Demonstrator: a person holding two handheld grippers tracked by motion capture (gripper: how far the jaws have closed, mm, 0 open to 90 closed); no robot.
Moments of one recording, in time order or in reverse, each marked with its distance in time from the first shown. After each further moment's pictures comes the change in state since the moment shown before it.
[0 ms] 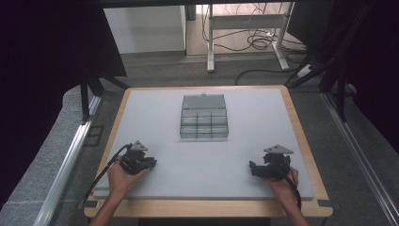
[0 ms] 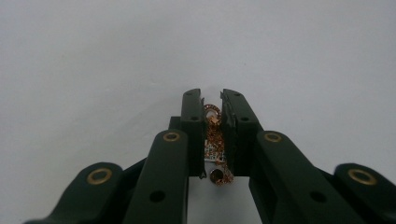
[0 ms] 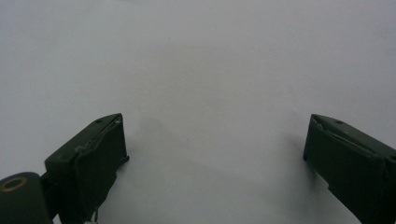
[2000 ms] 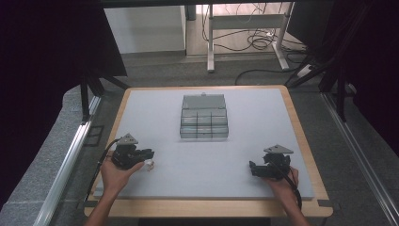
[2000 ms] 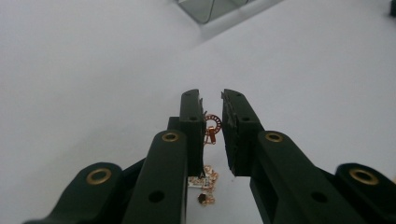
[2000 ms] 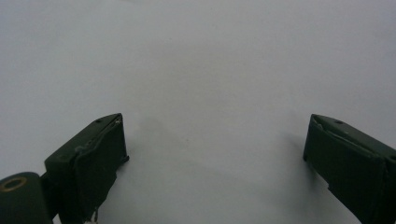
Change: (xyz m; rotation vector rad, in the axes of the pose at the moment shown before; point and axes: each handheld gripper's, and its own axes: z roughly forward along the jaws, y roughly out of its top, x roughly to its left) left arm 0.006 0.011 -0.040 -0.196 -0.080 -0.050; right arm -0.001 0.000 0.000 -0.001 0.004 -0.008
